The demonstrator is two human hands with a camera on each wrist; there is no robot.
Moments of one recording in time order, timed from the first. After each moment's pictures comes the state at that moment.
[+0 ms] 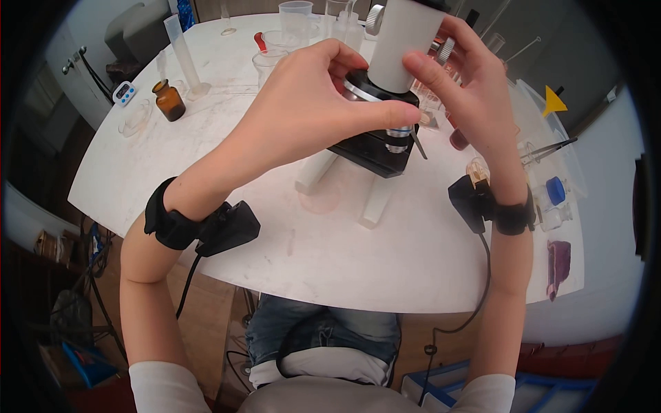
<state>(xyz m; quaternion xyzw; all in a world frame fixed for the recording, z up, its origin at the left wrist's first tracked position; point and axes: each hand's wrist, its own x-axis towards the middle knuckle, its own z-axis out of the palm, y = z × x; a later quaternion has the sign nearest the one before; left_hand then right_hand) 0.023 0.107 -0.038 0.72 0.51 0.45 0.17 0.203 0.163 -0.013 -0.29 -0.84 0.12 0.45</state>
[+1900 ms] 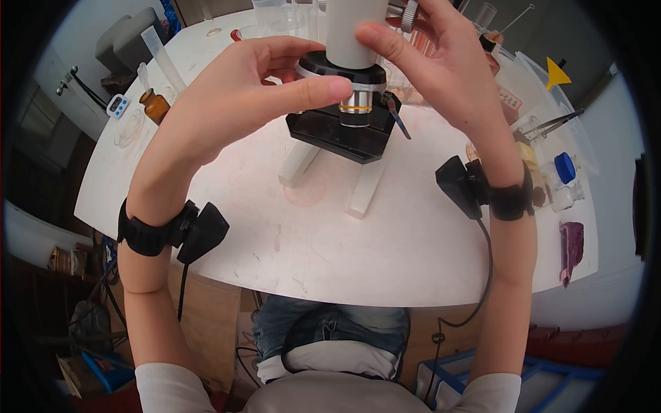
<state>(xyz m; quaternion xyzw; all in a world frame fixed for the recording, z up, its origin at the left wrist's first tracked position) 0.007 0.105 -0.031 0.72 0.48 0.41 0.28 0.204 0.179 -0.020 -0.15 -0.85 0.10 0.49</state>
